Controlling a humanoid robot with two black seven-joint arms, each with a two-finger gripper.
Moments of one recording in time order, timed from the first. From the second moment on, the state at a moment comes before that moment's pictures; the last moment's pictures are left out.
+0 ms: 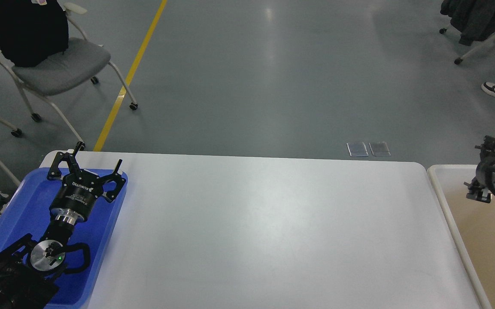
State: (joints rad) left arm -0.47 0.33 -0.95 -0.46 -0.12 -0.78 -0.37; right arm 0.95 -0.48 0.40 0.29 -0.01 -0.07 -0.25
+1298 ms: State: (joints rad) left arm -0.47 0.33 -0.95 -0.46 -0.12 -0.78 -0.37; right arm 0.68 -0.19 0.83 0.64 0.00 0.34 -0.07
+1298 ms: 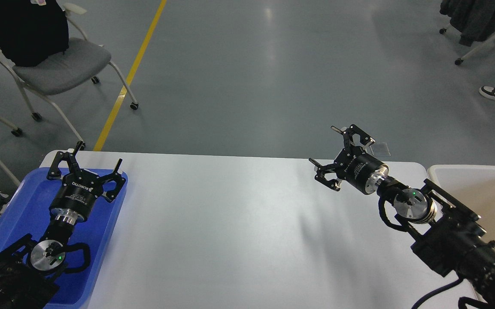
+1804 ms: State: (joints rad) left arm -0.47 0.33 -0.95 -0.46 -0.12 -0.78 -0.37; right arm 0.59 -0.18 0.84 0.63 0.00 0.41 -0.06
